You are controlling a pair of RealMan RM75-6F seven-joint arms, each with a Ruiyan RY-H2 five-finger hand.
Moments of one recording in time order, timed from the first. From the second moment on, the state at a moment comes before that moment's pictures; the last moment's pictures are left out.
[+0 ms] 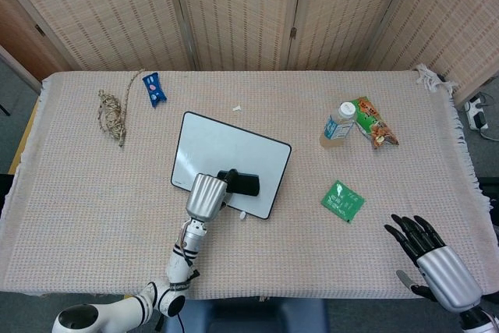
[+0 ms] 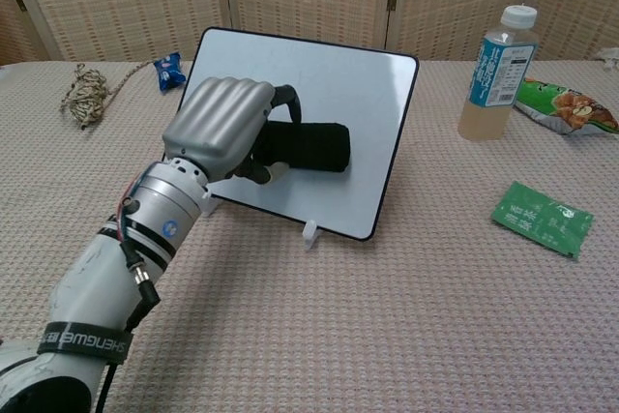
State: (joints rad) left arm -0.73 -2.18 -0.30 -0.84 1.50 1.35 0.38; right arm 0.05 -1.00 -0.16 -1.62 -1.89 1.55 0.07
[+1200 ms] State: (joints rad) left arm -0.20 -1.38 0.12 -1.68 1.54 1.67 0.53; right arm 0.07 -1.06 -0.15 -1.64 -1.86 1.44 -0.07
